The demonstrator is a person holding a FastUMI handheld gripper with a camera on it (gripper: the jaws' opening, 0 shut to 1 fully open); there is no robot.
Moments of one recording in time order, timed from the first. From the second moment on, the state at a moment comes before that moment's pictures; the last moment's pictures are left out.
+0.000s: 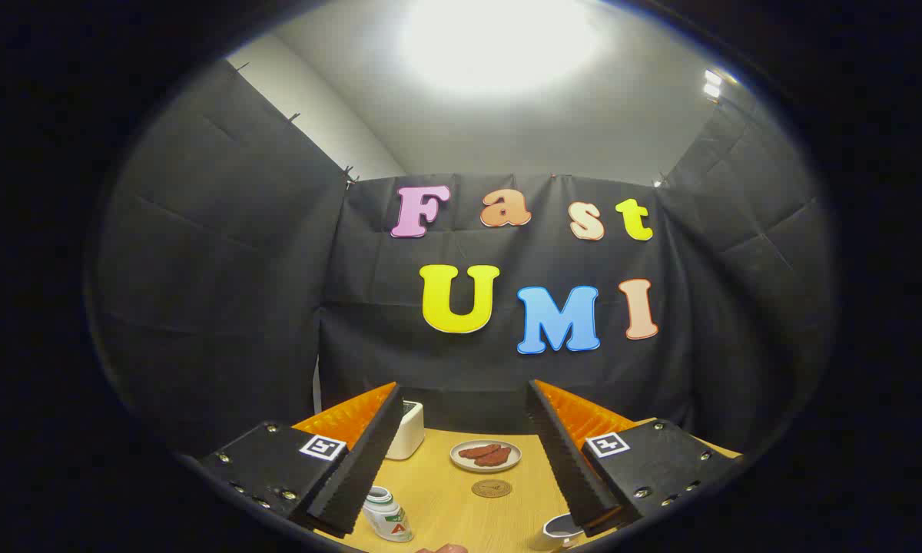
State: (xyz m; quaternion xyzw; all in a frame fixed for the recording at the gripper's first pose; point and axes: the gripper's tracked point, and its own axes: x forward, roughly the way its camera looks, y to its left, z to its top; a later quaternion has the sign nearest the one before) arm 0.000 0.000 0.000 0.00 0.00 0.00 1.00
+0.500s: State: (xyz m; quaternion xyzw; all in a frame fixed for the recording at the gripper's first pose) arm -0.007 0.001 0.008 0.00 -0.02 0.00 1.00
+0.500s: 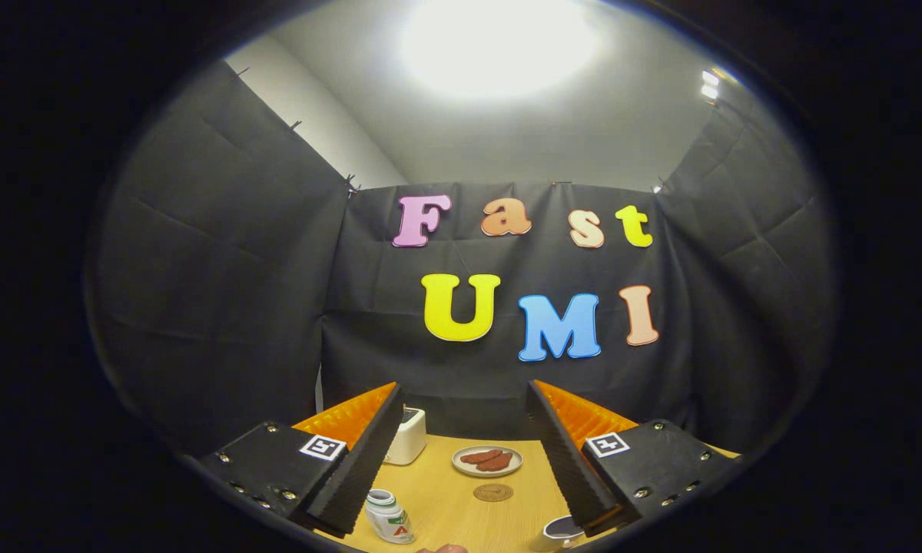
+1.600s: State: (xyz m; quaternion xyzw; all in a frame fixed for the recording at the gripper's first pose) arm 0.006 0.048 -0.054 0.01 -0.01 0.01 1.00
